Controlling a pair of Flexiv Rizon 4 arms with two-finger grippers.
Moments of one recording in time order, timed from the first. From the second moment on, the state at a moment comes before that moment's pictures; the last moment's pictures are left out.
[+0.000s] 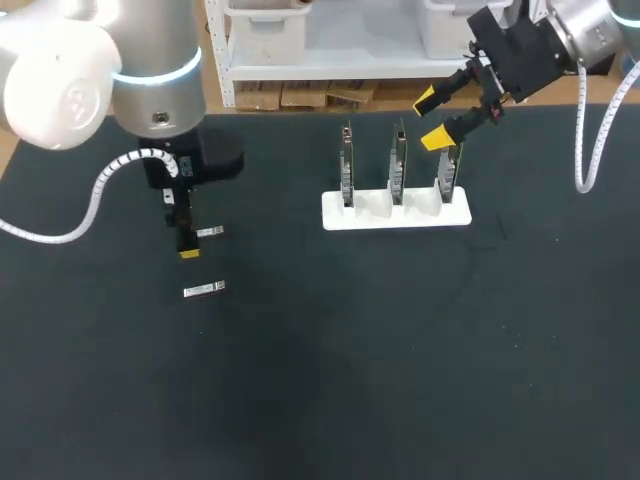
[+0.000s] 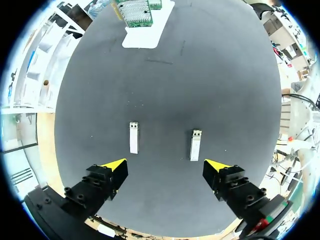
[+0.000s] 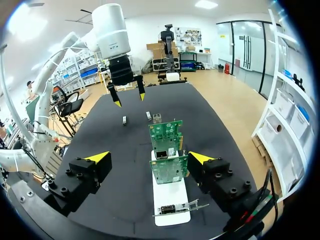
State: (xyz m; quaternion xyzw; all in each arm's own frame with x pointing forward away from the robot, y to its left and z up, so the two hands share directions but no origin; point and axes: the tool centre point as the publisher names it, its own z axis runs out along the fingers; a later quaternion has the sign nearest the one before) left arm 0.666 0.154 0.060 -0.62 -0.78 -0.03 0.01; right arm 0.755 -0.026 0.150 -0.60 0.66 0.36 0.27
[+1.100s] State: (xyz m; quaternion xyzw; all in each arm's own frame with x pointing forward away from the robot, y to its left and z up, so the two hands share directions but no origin) left arm 0.702 0.151 0.010 -0.58 -0.81 0.03 0.03; right arm 0.755 -0.026 0.150 -0.60 0.66 0.36 0.27
